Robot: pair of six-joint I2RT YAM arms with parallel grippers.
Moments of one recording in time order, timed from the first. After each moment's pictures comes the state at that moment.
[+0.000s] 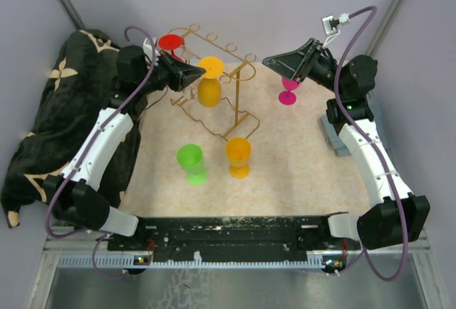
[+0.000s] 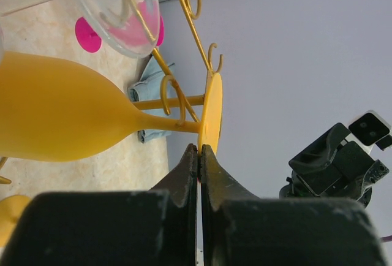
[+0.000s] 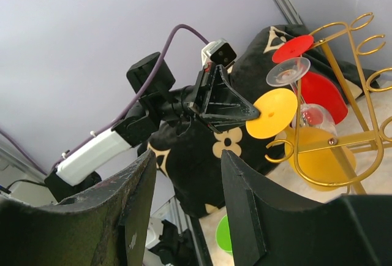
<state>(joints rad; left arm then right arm) -0.28 1.45 1.41 -0.15 0.50 -1.18 0.17 1.28 1.28 0.44 -0.87 1.04</state>
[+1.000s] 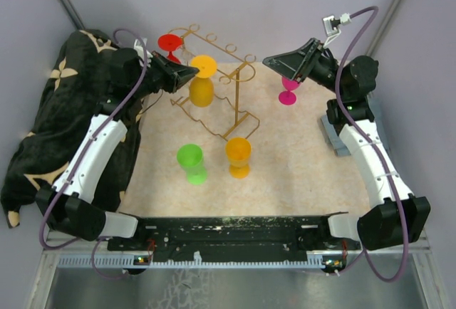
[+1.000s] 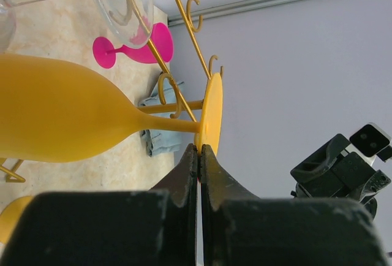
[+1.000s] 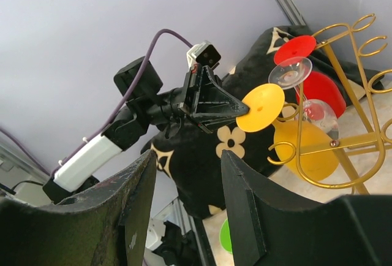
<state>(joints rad) -0.28 1.37 1.42 -0.23 0.39 -1.16 0.17 1.27 1.28 0.45 -0.87 1.06</state>
